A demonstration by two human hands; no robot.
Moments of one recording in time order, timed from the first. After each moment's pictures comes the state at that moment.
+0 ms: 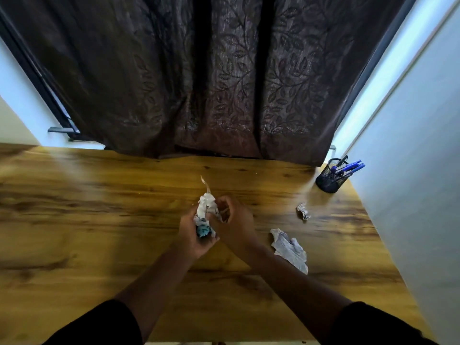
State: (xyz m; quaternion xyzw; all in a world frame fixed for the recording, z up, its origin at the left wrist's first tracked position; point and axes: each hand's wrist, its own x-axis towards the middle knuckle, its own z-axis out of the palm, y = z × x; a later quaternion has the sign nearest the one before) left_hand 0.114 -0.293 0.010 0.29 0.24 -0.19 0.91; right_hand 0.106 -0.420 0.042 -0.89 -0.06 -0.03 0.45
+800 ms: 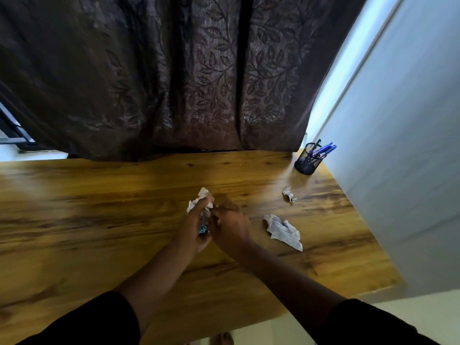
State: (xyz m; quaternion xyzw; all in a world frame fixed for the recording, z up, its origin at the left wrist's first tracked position) left_hand 0.130 -0.281 -0.001 0.38 0.15 -0.25 0.88; right_hand 0.092 -0.395 0.029 -0.96 -0.08 -0.11 0.23
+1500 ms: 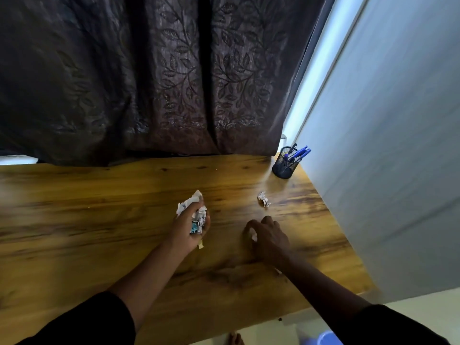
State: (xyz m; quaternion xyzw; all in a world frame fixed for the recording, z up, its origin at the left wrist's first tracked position) left_hand 0.138 -0.351 0.005 0.33 0.26 -0.23 0.88; right_hand 0.075 -0.577 0.000 -0.98 0.08 0.14 0.10
